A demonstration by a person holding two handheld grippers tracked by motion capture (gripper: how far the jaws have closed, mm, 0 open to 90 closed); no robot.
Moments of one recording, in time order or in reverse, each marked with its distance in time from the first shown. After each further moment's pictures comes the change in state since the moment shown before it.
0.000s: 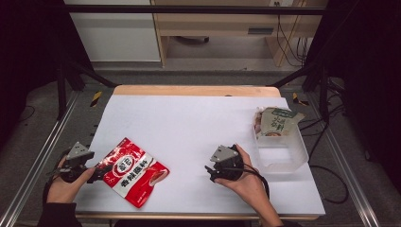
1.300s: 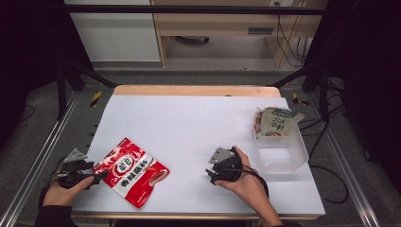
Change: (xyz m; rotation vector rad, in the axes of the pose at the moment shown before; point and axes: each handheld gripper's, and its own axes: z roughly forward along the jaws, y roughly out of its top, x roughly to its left) left arm 0.011 -0.022 0.006 0.078 -0.037 -0.096; right arm 0.002 -0.006 0.009 0.070 0.021 -0.022
